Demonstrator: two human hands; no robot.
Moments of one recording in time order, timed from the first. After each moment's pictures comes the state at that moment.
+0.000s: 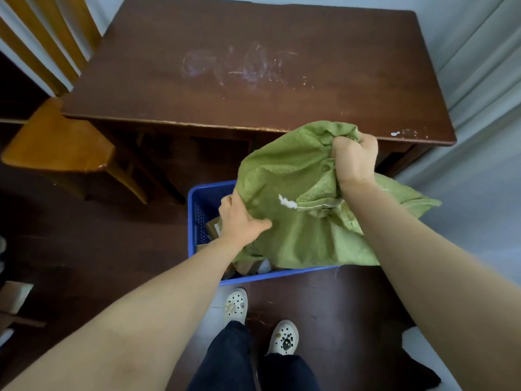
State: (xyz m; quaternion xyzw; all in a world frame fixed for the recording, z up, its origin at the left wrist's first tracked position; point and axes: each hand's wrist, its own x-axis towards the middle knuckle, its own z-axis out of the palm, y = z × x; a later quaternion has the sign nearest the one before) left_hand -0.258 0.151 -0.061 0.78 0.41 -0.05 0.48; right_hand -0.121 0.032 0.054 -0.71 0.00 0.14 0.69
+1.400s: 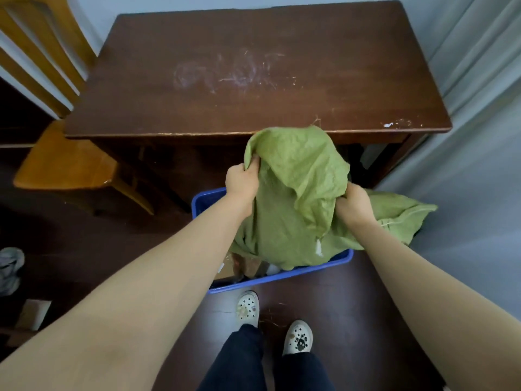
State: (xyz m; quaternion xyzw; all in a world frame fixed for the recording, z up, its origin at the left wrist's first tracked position) left_hand -0.192 0.162 -0.013 0.63 0.46 0.08 0.62; right_hand -0.139 -0.028 -0.022 -0.90 -0.07 0.19 0.39
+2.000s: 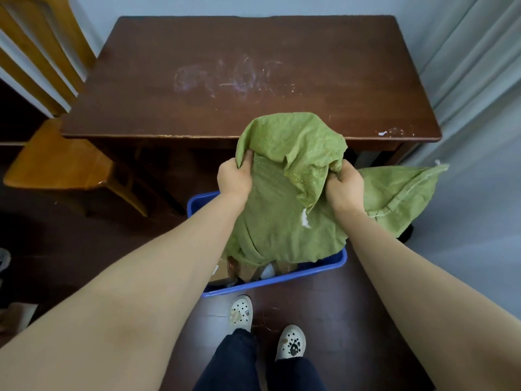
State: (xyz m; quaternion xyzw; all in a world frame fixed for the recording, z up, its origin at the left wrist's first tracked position) left_hand -0.189 0.176 -0.011 0.70 0.42 0.15 0.56; right_hand -0.137 0.003 0.011 -0.85 -0.03 0.09 0.51
